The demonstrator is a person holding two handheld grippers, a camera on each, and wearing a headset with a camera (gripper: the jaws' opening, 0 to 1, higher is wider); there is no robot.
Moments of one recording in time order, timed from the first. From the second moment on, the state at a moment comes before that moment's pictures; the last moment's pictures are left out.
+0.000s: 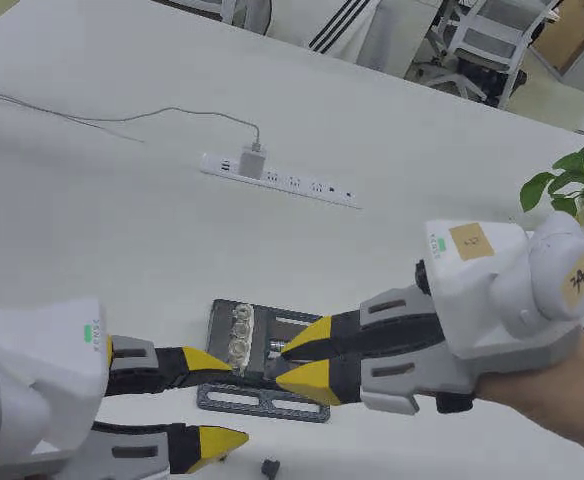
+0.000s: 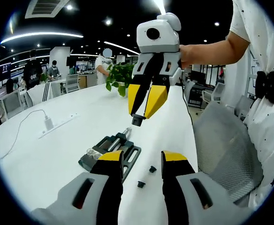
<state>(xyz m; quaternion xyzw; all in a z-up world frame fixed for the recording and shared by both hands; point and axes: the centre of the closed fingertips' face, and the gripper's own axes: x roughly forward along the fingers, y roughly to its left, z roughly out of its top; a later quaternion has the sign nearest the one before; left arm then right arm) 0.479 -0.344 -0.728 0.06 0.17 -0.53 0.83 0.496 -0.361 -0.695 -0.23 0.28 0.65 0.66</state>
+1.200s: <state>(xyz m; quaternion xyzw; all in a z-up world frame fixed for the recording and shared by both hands) 0.499 -0.305 -0.762 0.06 0.16 -0.49 0.85 0.595 -0.343 -0.772 -0.32 0.37 0.60 0.64</state>
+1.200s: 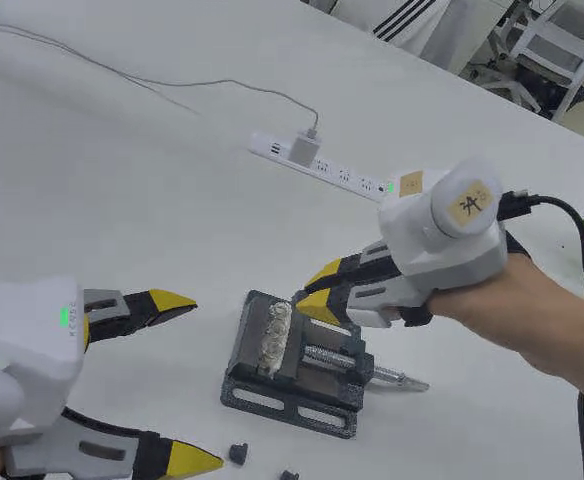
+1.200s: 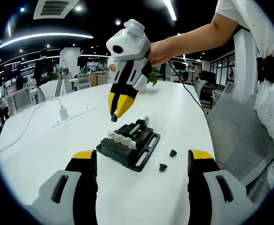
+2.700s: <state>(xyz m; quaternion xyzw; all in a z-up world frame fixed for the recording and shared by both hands) 0.504 -0.304 -0.770 0.04 0.16 -0.49 0.85 0.603 -0.340 -0.805 -0.40 0.38 0.60 0.58</state>
